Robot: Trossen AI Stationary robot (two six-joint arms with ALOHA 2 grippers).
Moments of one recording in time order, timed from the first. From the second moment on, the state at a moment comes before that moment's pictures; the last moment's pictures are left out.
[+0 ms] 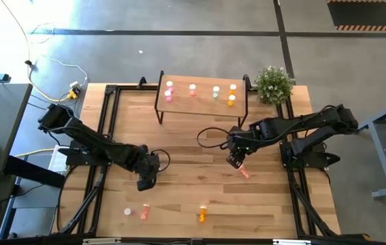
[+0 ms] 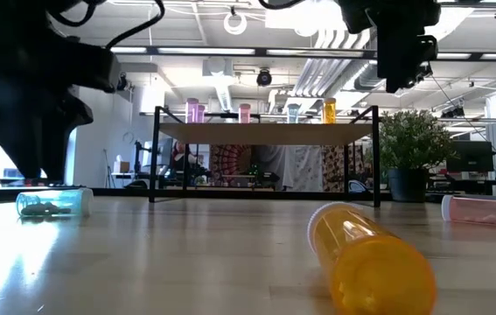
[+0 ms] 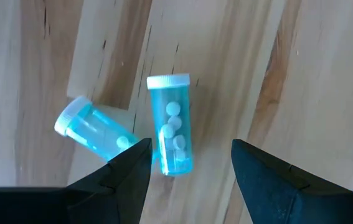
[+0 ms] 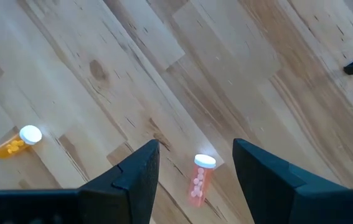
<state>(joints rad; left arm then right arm) -0.29 1.43 0.76 -0.68 -0.12 -0.63 0.17 1.42 1.24 -1.08 0.08 0.81</state>
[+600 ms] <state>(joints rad) -0.29 1.56 0.76 -0.63 -0.14 -0.62 0.17 1.42 1.24 -1.07 0.08 0.81</state>
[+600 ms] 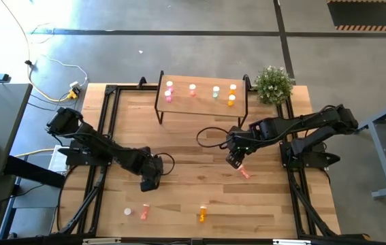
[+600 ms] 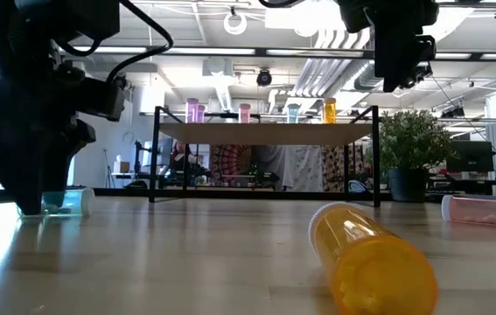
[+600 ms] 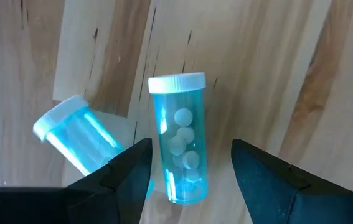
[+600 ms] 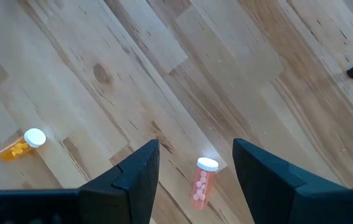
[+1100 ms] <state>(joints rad) -0.29 1.59 0.76 -0.61 -0.13 -0.61 0.17 1.42 1.24 -1.06 0.08 0.80</state>
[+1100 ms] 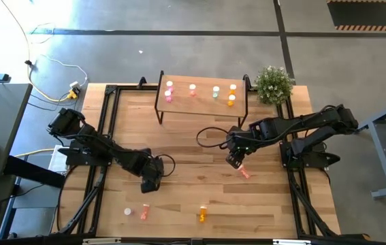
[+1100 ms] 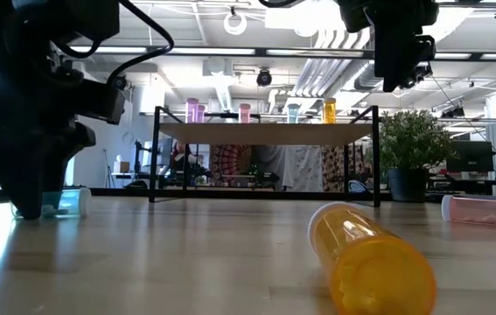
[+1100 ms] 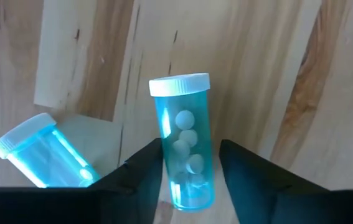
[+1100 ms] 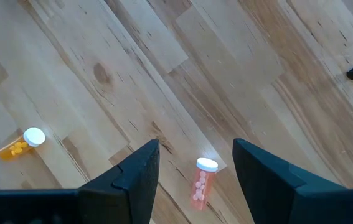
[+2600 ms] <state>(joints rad) -0.08 1.42 0.76 0.35 -0.16 -0.29 0.12 1.37 1.24 -0.36 -0.03 0.47</state>
